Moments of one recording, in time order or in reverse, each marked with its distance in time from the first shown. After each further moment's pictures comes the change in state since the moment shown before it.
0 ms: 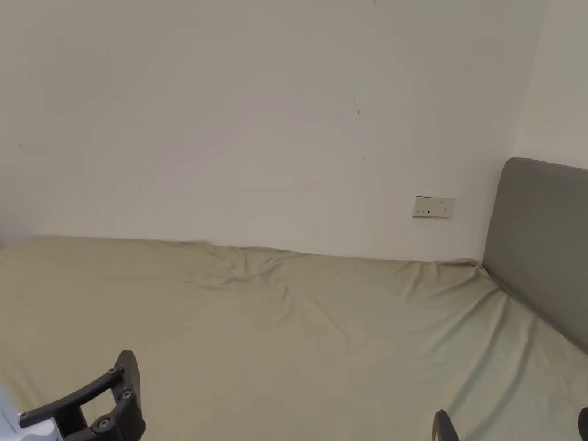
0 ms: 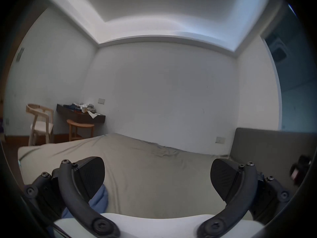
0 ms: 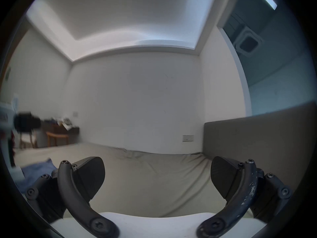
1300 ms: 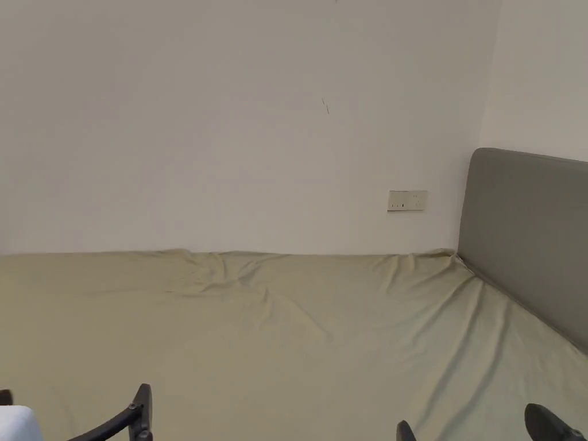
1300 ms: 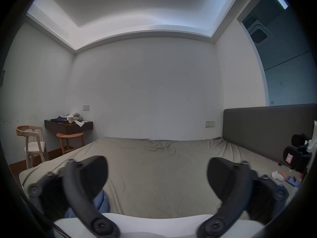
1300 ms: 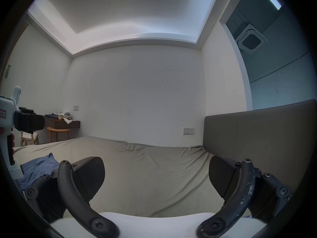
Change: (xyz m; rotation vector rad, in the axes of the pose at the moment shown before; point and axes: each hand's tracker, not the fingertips) left arm 0.032 -0.004 0.005 -0.070 -0.123 -0.213; right arm 0.001 -0.013 -0.002 -0.069 0.062 -0.072
